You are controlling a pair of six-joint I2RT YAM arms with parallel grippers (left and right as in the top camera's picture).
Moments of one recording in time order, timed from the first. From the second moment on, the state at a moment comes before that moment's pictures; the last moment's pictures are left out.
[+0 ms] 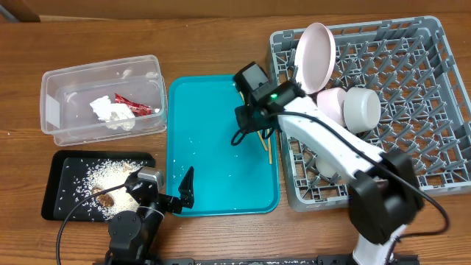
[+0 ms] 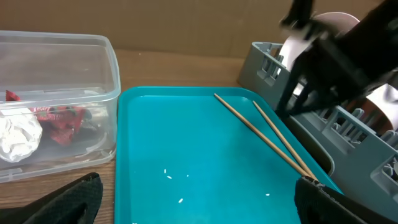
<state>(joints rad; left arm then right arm) -0.12 0.02 0.09 -0.28 0.17 -0.18 0.62 1.93 1.53 -0.83 0.00 0.29</state>
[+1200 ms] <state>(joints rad) -0.12 0.02 0.09 -0.28 0.17 -0.18 0.60 2.12 1.55 -0.80 -0.04 0.22</state>
